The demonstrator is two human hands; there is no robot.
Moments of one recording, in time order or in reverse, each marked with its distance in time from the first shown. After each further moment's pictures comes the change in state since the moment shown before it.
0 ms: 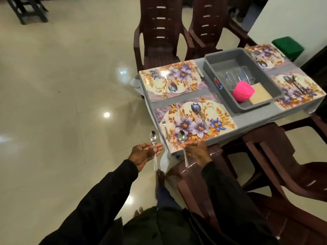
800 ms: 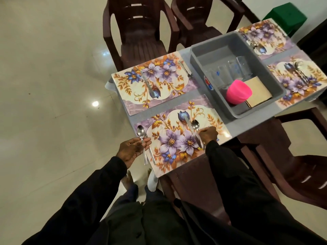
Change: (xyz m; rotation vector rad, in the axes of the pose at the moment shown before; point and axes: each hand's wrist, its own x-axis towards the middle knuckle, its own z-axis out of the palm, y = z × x) left_hand 0.159 0.080 0.050 0.027 0.050 -0.104; right_hand 0.230 -0.055 -0.091 -0.462 0.490 0.072
